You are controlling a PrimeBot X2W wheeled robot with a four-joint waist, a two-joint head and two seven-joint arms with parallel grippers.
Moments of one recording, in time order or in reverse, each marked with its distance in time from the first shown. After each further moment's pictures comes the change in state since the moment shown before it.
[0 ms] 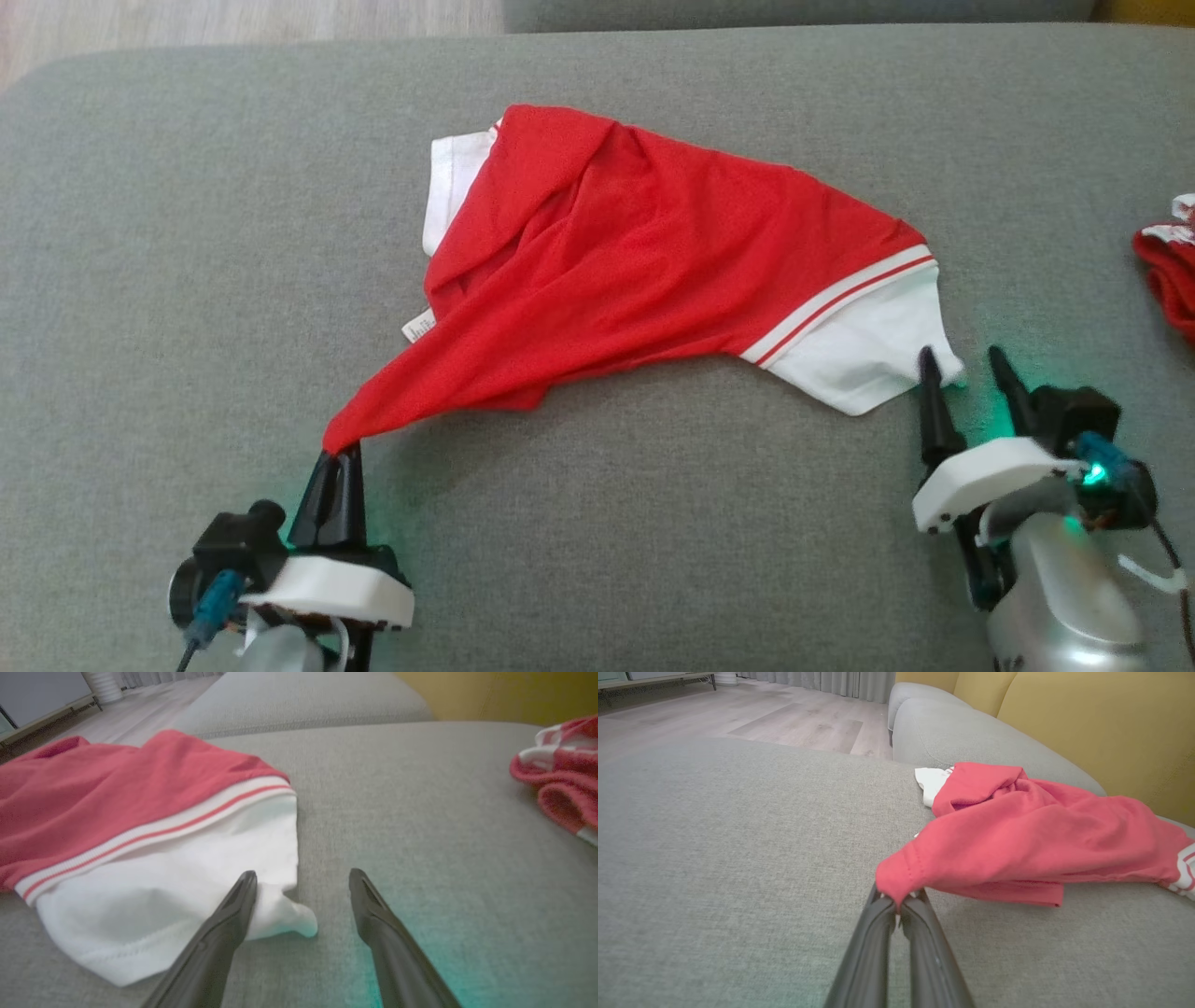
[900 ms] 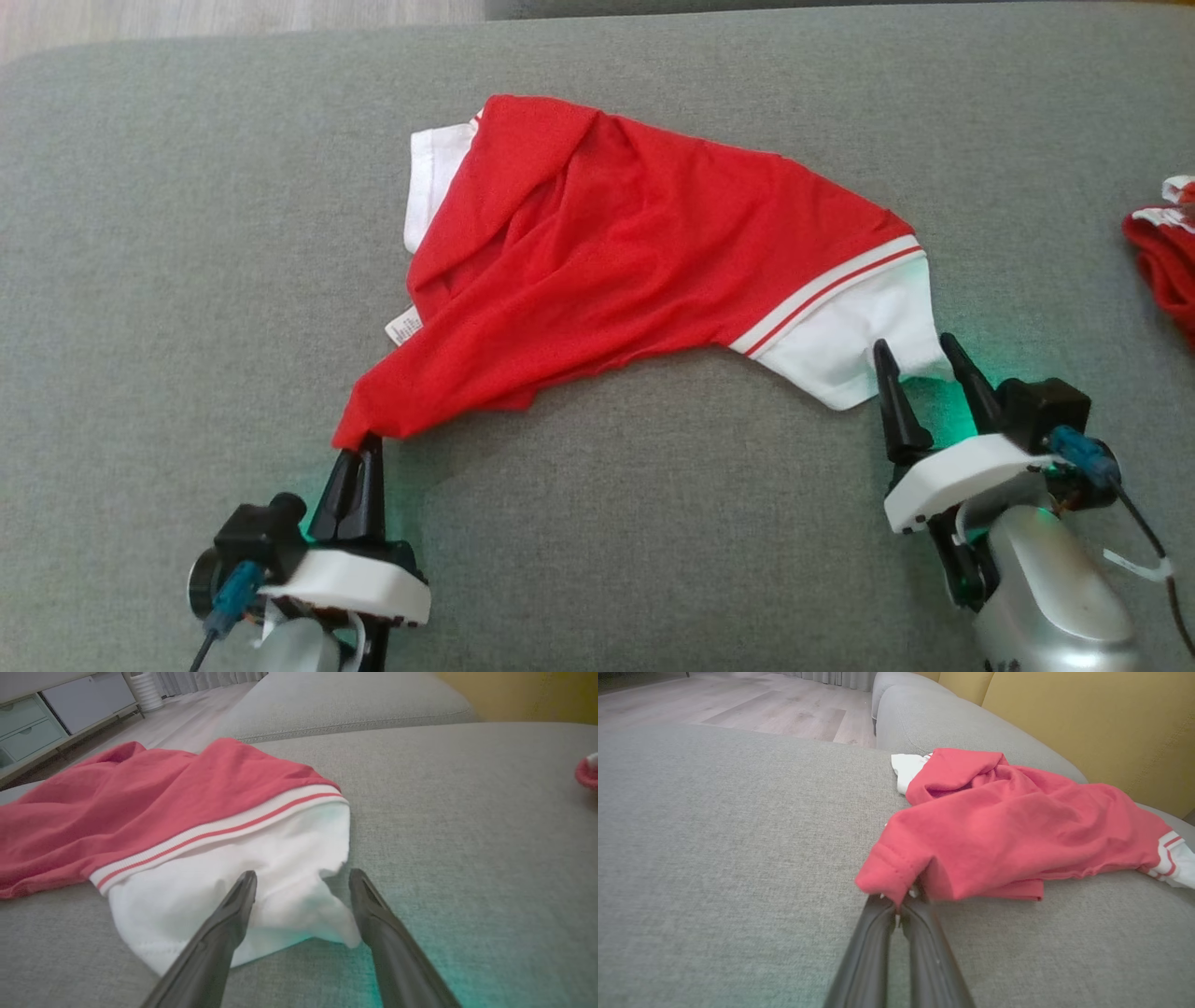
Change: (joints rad) left arm -0.018 0.000 -0.047 0.016 -0.016 -0.001 0.000; right arm 0.011 -0.058 0.225 -0.049 0.181 0.000 -0.004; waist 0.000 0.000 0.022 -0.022
